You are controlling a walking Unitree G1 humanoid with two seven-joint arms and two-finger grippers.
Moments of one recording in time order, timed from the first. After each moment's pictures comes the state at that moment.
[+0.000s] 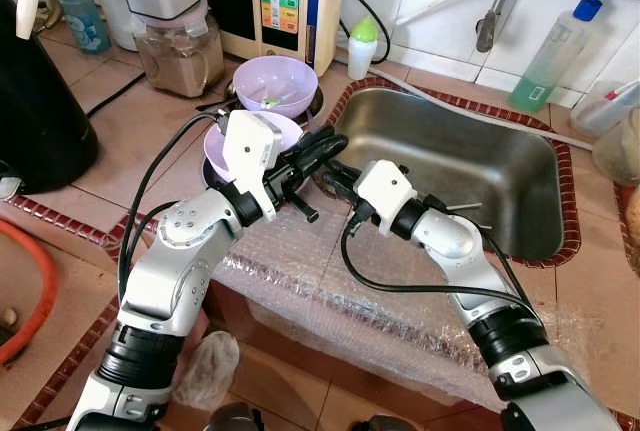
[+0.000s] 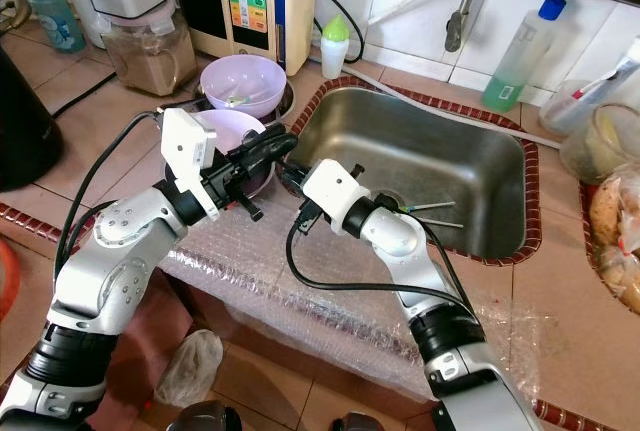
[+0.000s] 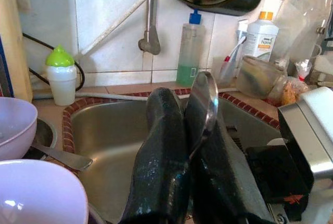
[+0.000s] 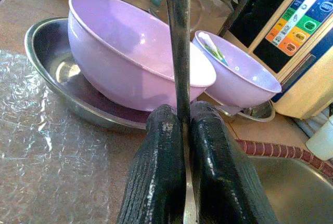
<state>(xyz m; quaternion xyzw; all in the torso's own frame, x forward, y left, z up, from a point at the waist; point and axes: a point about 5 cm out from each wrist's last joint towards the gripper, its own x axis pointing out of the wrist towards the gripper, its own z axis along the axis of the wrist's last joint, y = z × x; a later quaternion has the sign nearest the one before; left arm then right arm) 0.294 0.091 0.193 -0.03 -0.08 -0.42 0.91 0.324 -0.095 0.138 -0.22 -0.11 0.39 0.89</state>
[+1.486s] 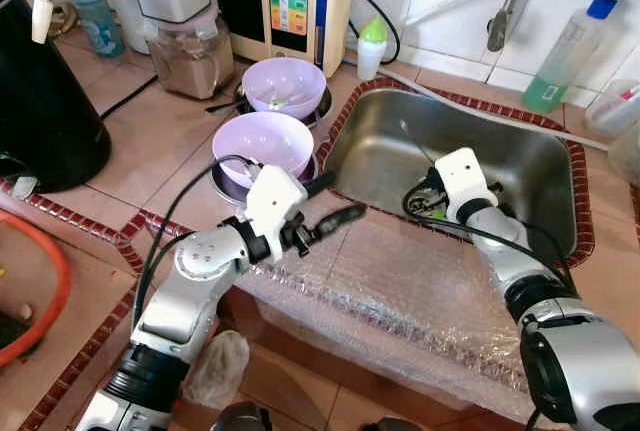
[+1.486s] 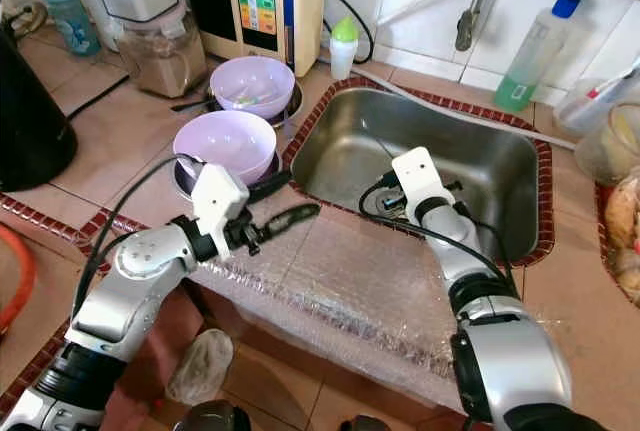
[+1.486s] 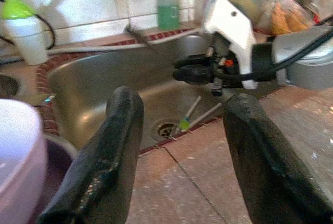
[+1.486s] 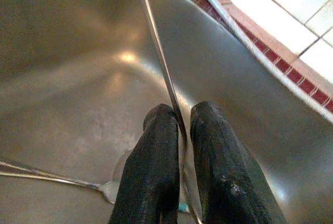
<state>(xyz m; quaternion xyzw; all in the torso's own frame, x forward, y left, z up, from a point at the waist) 0.281 0.082 0.143 0.06 -0.03 -0.47 0.88 0.360 -0.203 0.096 -0.23 0.07 0.08 0.97</state>
